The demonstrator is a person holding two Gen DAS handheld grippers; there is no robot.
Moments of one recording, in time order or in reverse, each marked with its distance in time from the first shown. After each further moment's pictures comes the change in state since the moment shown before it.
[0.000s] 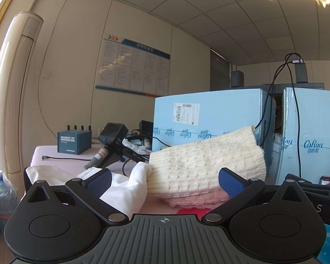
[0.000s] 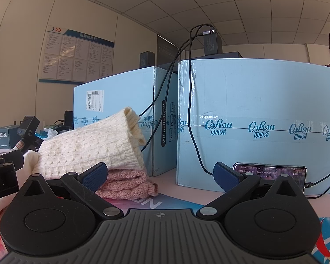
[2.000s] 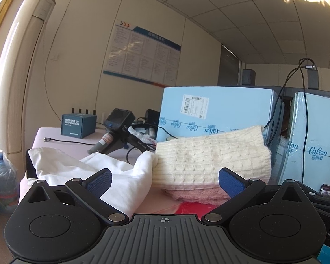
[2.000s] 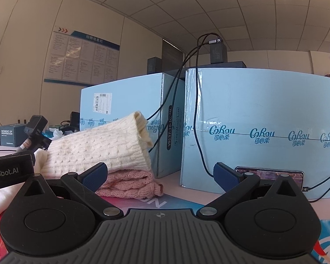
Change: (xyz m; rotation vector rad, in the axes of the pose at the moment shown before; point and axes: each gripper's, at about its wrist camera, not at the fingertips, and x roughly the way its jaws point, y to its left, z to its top) left arm 0.006 0.011 0.001 -0.095 0.064 0.017; right arm -0.022 0.012 0.000 -0.038 -0.017 0.019
